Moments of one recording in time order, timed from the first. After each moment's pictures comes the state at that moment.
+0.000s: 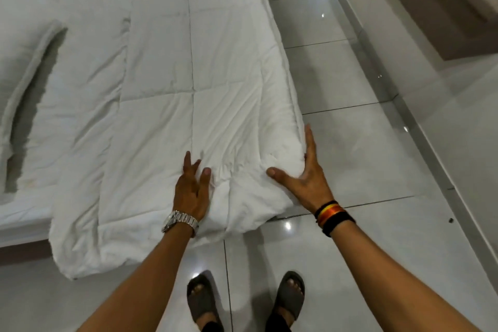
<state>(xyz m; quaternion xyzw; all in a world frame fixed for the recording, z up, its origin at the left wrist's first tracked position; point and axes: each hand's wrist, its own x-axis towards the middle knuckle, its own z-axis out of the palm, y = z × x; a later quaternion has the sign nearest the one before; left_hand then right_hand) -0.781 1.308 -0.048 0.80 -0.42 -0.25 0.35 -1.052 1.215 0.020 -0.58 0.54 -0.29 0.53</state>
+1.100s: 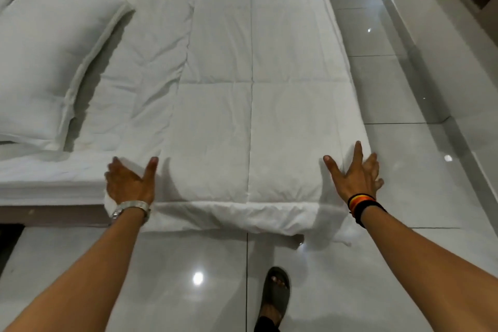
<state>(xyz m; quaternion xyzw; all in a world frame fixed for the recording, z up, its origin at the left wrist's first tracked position) -0.579 1.420 -0.036 0.94 -0.18 -0.11 0.25 -1.010 1.204 -0.067 -0.62 0.72 -0.08 0.30</state>
